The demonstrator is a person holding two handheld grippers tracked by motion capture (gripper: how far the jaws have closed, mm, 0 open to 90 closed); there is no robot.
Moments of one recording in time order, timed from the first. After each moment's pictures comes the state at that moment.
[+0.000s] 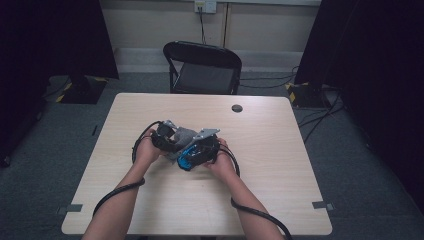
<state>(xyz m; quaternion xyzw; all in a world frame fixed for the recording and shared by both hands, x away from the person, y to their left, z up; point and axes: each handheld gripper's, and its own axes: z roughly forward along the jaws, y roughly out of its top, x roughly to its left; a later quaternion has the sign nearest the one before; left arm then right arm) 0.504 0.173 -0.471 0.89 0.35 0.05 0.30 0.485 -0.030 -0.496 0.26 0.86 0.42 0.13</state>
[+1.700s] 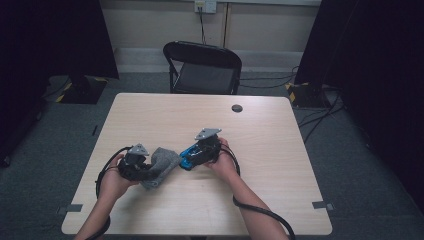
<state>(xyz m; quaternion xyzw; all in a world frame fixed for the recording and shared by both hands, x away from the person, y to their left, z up) 0.392 0.235 -0.451 0.87 0.36 0.06 0.33 0.487 -0.034 -0.497 0.25 0.86 0.42 0.13</state>
